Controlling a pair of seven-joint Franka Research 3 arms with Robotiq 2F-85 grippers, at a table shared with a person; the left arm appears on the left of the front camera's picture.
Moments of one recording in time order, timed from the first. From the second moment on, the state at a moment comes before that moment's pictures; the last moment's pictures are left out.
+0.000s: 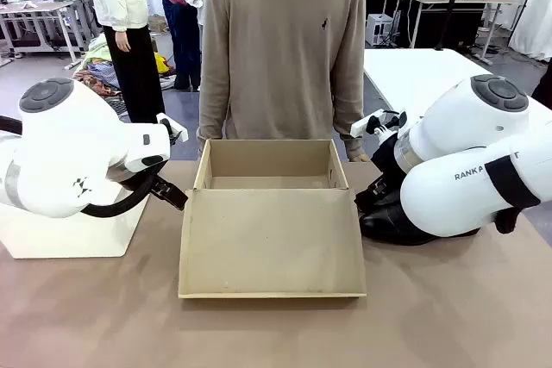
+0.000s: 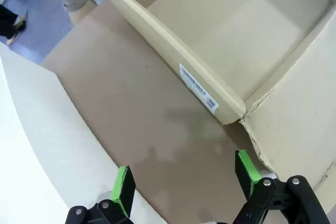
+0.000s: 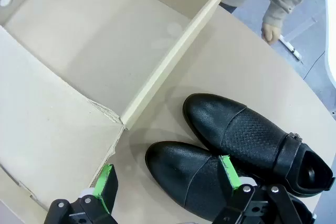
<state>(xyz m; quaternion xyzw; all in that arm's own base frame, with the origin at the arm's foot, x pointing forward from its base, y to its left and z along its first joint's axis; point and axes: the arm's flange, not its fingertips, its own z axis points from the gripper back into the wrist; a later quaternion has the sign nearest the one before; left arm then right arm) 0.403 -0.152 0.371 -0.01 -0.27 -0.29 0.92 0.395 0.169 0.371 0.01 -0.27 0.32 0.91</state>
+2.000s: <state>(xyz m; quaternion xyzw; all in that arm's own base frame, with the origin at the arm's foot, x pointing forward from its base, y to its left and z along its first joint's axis) 0.404 -0.153 0.441 0.00 -0.32 -0.31 0.90 0.401 0.157 0.433 0.03 -0.29 0.30 0.91</state>
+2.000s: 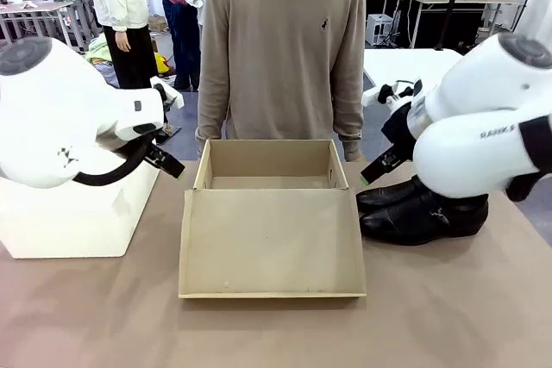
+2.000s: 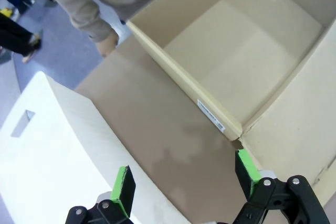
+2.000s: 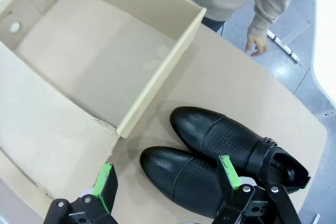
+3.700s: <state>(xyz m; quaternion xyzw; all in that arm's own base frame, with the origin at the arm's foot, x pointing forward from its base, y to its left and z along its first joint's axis) 0.370 -0.118 0.612 -0.08 -0.40 -0.47 0.79 0.365 0.107 0.590 0.16 -0.34 0.48 0.79</state>
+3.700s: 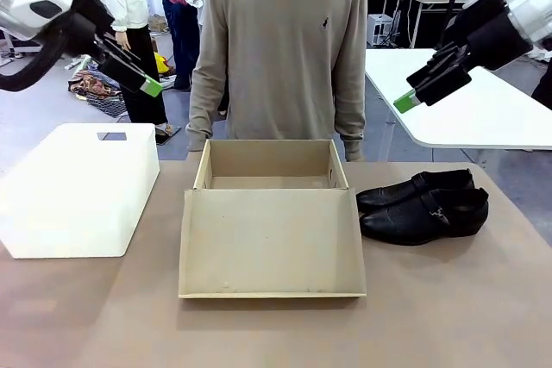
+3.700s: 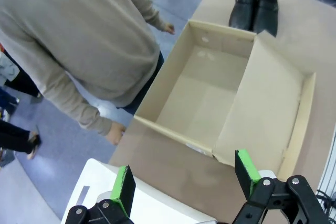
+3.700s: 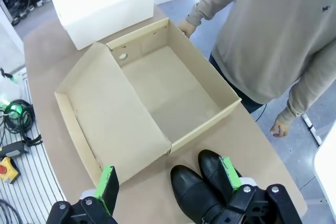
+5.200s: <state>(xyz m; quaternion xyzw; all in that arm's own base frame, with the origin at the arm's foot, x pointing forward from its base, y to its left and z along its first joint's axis) 0.382 -0.117 0.617 -0.09 -0.40 -0.44 0.80 0.365 0.101 0.593 0.14 -0.33 0.48 0.80</state>
